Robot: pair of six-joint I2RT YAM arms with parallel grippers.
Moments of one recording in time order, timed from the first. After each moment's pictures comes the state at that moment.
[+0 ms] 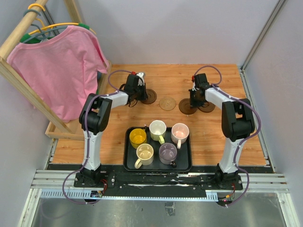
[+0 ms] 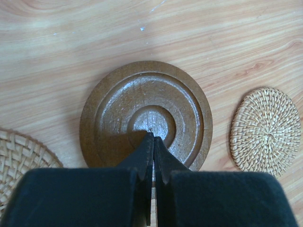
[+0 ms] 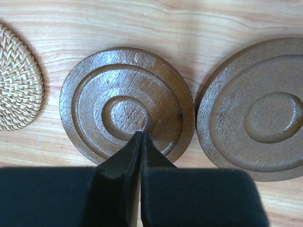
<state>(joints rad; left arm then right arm) -0.38 2.15 1.41 0.08 0.17 -0.29 0.21 1.96 1.36 -0.48 -0.05 0.18</state>
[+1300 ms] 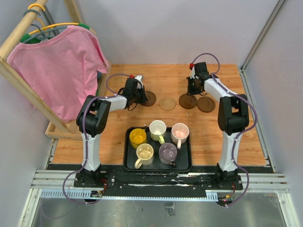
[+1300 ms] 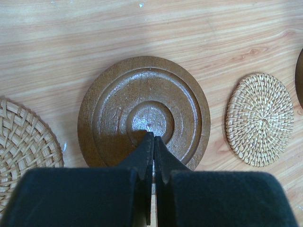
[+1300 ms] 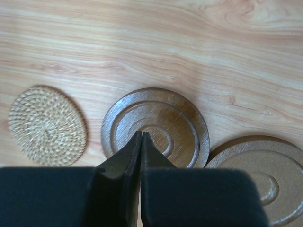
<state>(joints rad) -0.38 2.08 1.27 0.16 0.15 -0.34 0.19 2.09 1.65 -0.50 -0.15 0.13</state>
